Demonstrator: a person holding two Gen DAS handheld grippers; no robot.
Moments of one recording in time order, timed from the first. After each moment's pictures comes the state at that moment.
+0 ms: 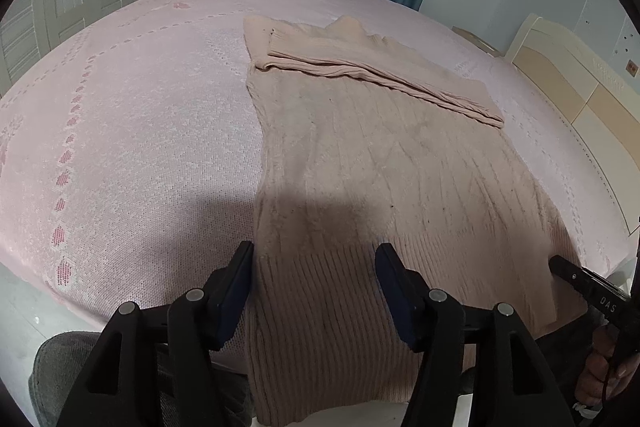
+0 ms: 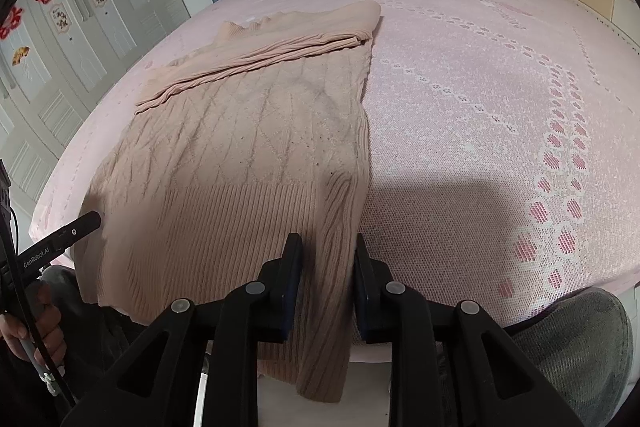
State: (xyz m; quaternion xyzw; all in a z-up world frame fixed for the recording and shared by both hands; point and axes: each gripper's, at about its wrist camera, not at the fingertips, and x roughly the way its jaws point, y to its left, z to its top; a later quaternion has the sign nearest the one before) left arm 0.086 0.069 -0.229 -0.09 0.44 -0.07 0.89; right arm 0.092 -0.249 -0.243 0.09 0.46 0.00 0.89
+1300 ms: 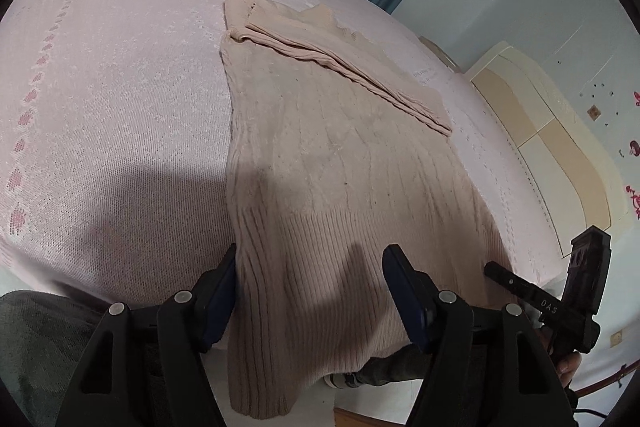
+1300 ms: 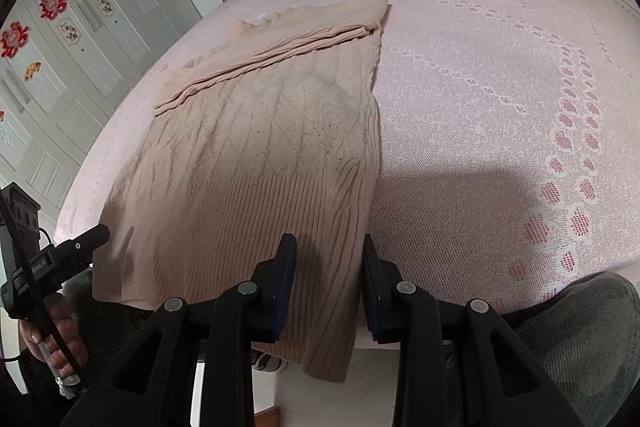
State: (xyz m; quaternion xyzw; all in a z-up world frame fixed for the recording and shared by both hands) left arm 0.072 0.085 -0.232 -0.21 0.46 -0.15 0.85; right arm 0.087 -0.258 -0.240 0.14 0.47 0.03 0.87
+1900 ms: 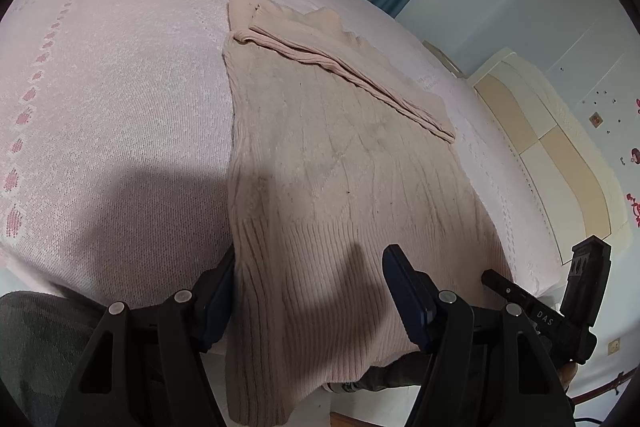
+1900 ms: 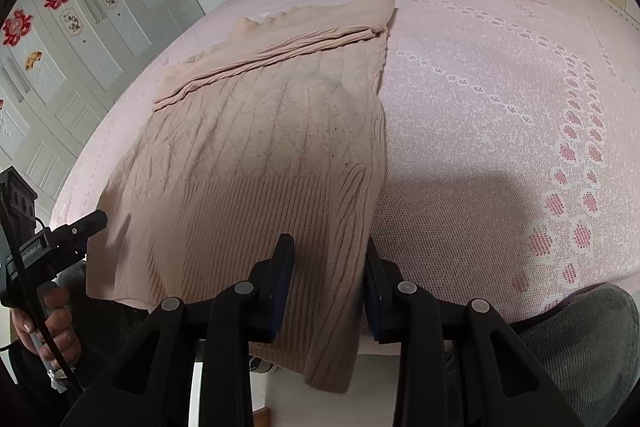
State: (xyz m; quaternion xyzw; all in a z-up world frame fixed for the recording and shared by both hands) left arm 0.076 0.084 -0.233 -0.22 0.45 -0.15 0.85; right arm 0.090 -0.252 -0.241 0.12 0.47 0.03 0.88
